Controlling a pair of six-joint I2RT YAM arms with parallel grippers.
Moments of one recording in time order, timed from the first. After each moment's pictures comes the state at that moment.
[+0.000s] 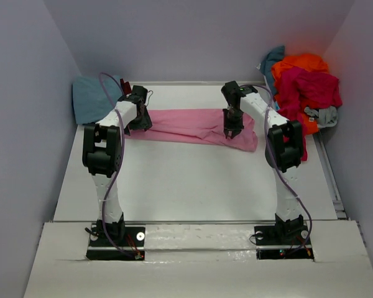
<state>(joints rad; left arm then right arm) -0.18 2.07 1.62 -0.74 -0.31 -0.49 0.36 2.22 1.98 -1.15 0.04 0.42</state>
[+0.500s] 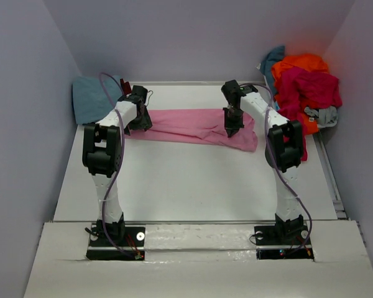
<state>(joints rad) -0.18 2.07 1.62 -0.74 -0.31 -0.49 0.36 2.22 1.99 -1.15 0.05 0.42</state>
